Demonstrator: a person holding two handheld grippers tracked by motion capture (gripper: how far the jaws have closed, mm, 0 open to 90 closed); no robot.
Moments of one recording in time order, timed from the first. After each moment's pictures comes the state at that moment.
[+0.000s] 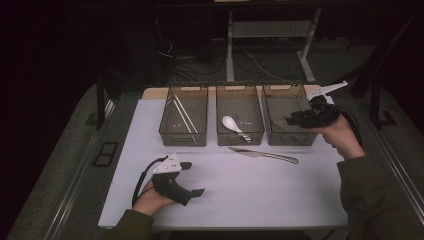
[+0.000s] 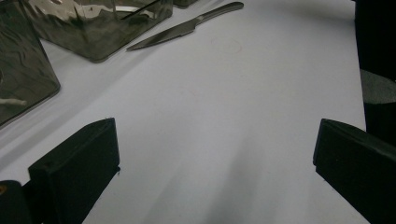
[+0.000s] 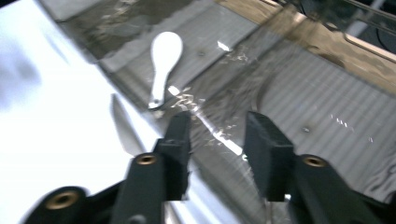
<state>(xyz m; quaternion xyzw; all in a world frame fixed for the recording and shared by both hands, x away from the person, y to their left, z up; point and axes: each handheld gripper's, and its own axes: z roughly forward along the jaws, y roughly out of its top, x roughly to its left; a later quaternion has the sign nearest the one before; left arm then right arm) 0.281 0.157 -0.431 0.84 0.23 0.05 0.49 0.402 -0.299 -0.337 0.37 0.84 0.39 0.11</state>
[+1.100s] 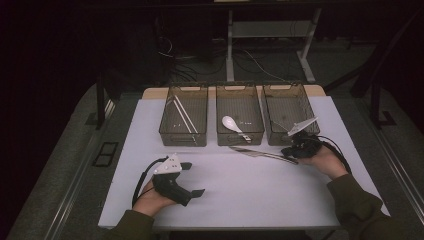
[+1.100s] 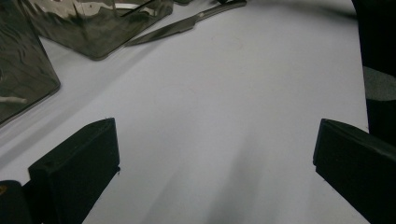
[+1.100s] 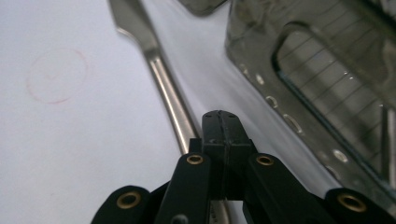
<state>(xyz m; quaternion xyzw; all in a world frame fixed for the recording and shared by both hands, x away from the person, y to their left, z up) 0.281 0.156 -0.432 0.84 0.23 0.06 0.48 0.384 -0.280 -0.433 0.34 0.90 0.27 0.06</state>
